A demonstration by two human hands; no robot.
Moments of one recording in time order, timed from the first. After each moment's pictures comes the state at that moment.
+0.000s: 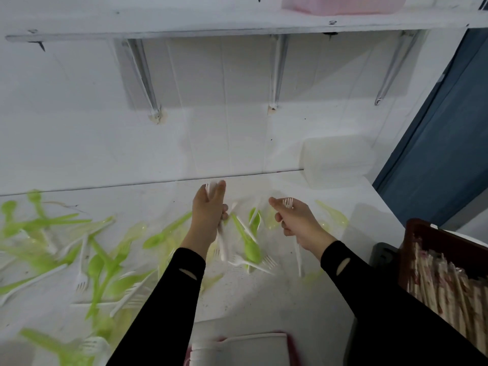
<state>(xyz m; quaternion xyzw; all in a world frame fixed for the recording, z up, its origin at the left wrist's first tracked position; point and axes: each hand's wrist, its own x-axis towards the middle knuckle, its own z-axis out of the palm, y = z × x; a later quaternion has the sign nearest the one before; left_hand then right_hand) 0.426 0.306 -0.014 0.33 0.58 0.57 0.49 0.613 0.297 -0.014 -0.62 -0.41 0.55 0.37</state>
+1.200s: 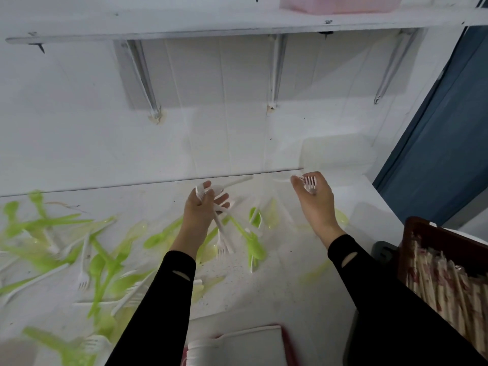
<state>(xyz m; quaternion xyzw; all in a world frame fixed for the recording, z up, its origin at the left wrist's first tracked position) 0.408 0.302 -0.026 0.34 0.50 0.61 0.51 0.639 0.311 -0.008 -0.62 -0.49 0.30 0.54</state>
